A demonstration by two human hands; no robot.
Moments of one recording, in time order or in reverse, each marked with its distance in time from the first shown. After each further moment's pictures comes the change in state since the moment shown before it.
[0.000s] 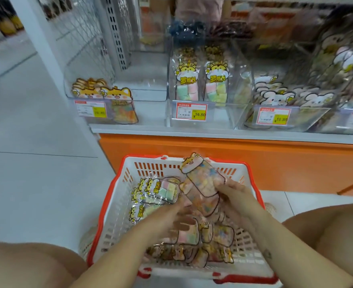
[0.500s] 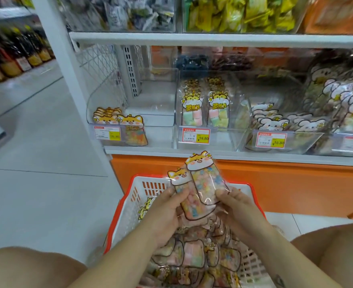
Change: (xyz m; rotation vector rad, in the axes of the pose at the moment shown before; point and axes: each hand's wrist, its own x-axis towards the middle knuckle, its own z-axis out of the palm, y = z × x) left_hand -0.049 0.058 0.008 -0.497 0.086 0.452; right_hand -0.036 -0.031 0.028 0.036 -0.156 -0.166
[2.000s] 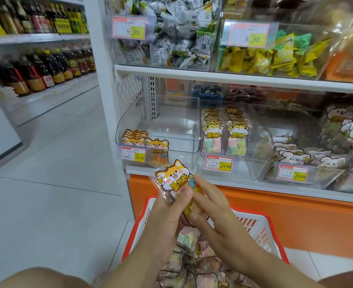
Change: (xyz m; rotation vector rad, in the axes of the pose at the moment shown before) left_hand -0.052 0.067 -0.004 -0.023 -0.033 0.415; right_hand -0.025 -0.029 0.106 -1.146 -0.338 -0.788
